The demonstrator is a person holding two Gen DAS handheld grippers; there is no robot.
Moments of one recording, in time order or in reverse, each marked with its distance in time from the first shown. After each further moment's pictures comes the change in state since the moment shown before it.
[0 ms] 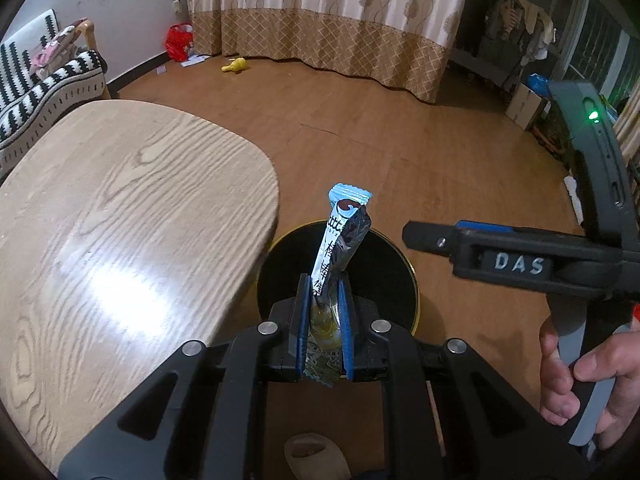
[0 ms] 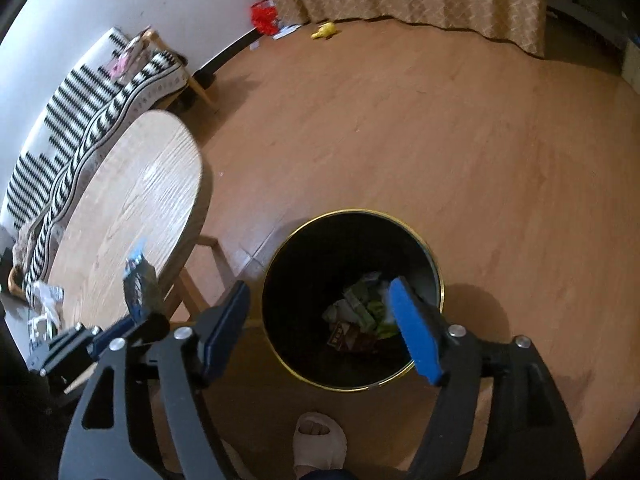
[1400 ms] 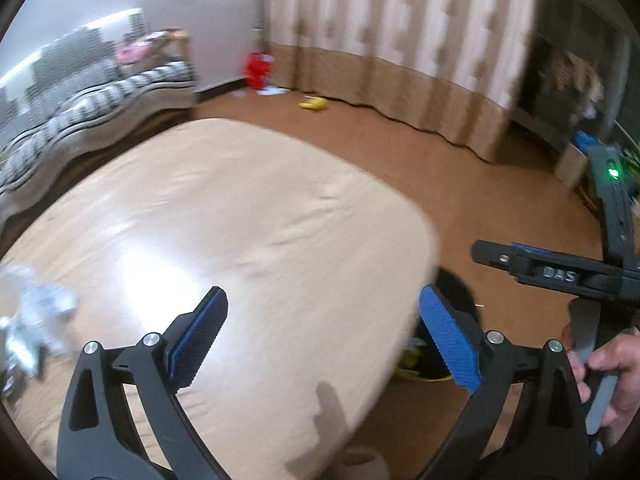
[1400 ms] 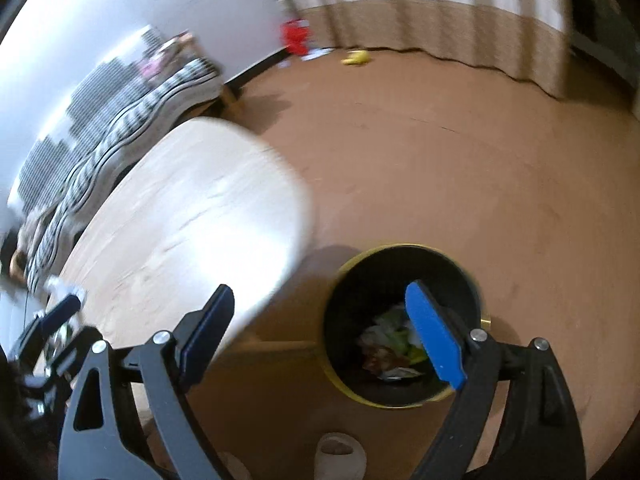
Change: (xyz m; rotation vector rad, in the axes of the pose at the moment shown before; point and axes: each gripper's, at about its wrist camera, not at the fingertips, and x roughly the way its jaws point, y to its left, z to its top) left arm -0.118 0.127 -0.033 -0.169 -0.173 0.212; right arm -0.017 0.110 -0.007 -0.136 -0.076 0.045
